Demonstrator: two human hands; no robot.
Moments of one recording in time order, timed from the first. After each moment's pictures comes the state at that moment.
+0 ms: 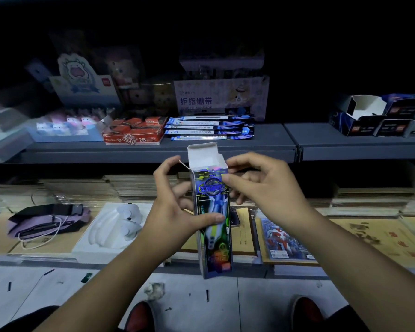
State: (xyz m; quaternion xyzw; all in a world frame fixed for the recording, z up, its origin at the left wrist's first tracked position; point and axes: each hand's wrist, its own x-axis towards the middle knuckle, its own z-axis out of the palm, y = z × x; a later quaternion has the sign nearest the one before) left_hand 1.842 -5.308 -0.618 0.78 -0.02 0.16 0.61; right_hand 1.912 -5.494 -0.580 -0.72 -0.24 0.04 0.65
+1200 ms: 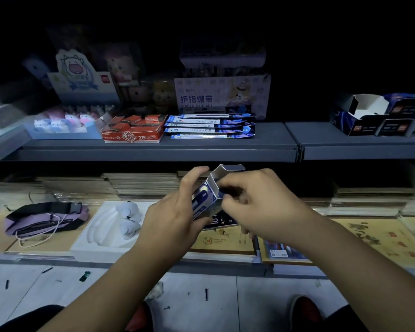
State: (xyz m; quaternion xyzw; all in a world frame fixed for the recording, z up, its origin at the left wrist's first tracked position) left_hand 1.836 -5.308 -0.624 0.94 -0.06 0.27 0.18; right_hand 1.891 -5.492 -0.563 -0.87 -0.33 0.05 0.37
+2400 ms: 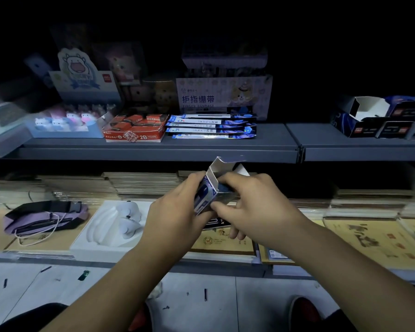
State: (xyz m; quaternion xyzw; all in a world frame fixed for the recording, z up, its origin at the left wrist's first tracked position) left_hand 1.840 -5.314 -0.615 0.94 -0.01 0.24 0.24; right_hand 1.887 -5.484 -0.570 -0.86 -0.33 0.06 0.38
